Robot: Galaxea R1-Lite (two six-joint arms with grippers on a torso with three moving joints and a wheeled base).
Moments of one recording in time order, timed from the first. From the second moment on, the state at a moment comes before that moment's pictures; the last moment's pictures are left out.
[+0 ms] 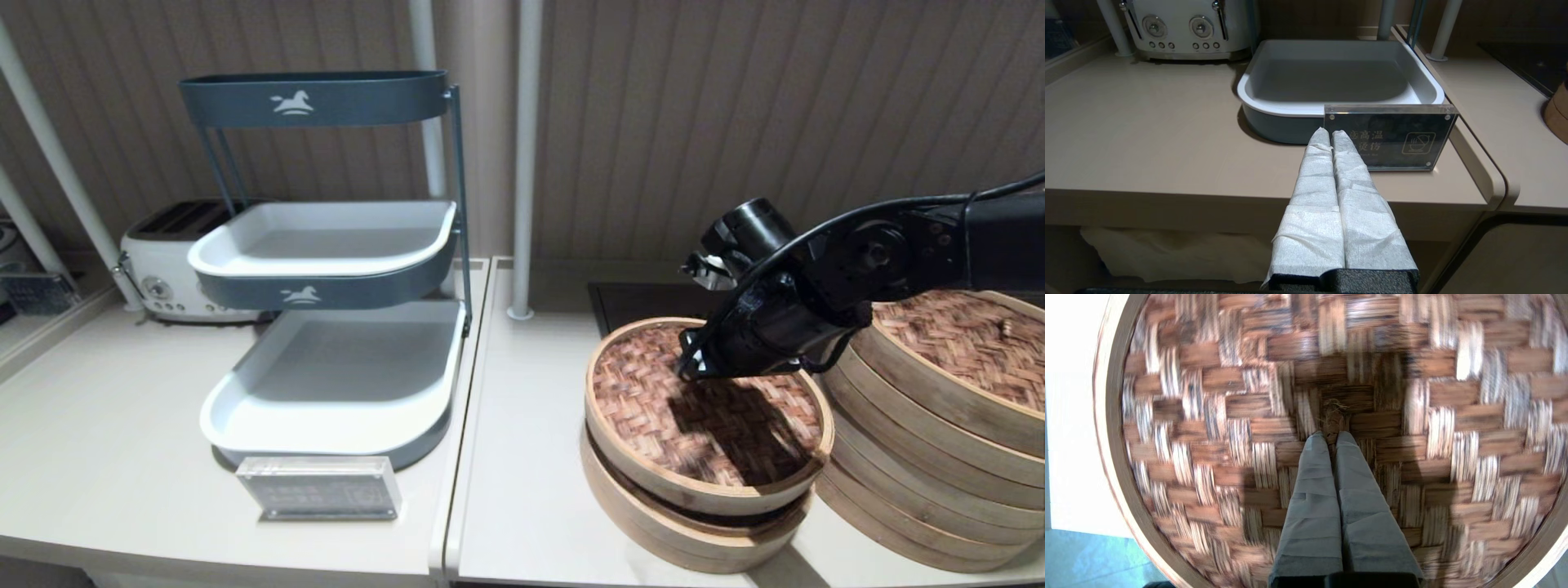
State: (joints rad) left arm 0.00 0.00 0.00 -0.05 -0.02 0.01; right arm 0.36 1.89 -1.50 0.57 -0.13 0.26
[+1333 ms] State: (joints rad) left arm 0.00 0.00 0.00 -0.05 -0.02 0.01; right arm 0.35 1.83 -1.87 0.87 -0.14 0.23
